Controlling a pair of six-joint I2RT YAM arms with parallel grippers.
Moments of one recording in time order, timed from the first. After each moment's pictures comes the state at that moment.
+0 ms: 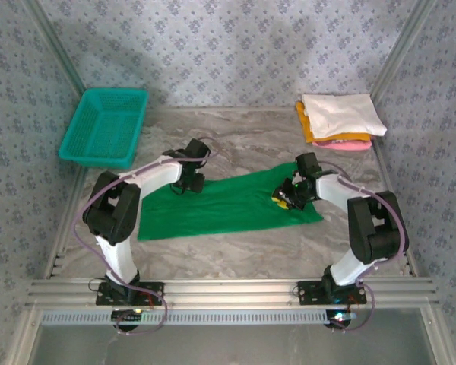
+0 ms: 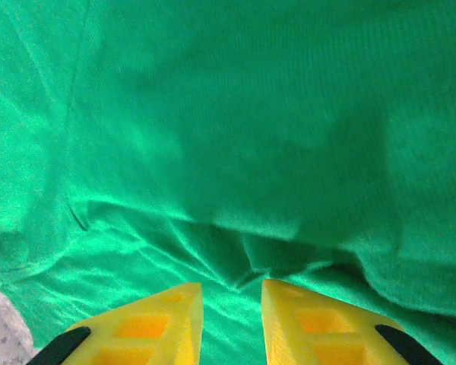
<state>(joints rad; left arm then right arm) -0.54 1.84 1.26 -0.70 -0.21 -0.28 0.22 1.60 0.86 -0.45 -0.45 0.78</state>
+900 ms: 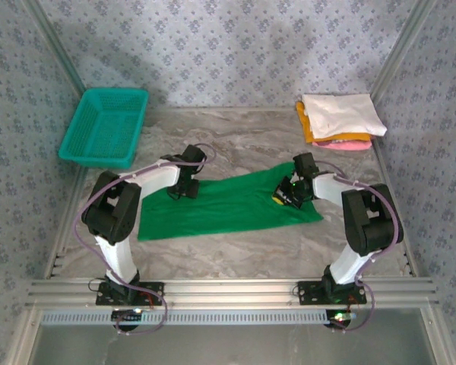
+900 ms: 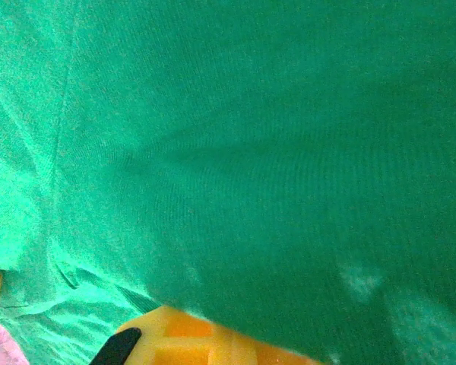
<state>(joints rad) -0.52 1.84 1.20 -0.69 -0.23 -0.29 0.23 1.66 0.85 -0.36 -0.42 0.82</state>
